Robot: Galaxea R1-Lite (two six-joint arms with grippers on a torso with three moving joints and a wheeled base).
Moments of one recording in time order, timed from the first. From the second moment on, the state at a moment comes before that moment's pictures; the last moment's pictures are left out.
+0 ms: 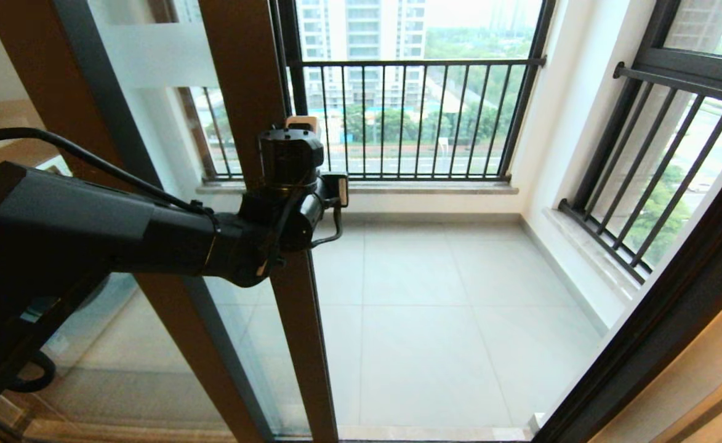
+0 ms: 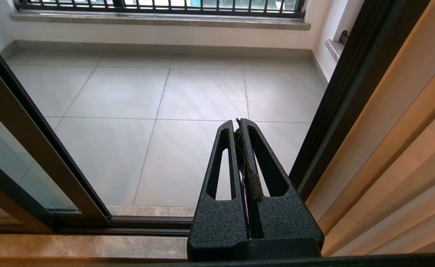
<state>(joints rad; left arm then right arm) -0.56 2.09 -1.46 -0.62 0.49 -0.03 0.00 0.00 -0.02 0.03 0.02 -0.06</state>
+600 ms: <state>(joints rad) -0.52 2.08 -1.44 -0.62 0.50 -0.03 0.00 0.00 -0.02 0.03 0.02 -0.06</state>
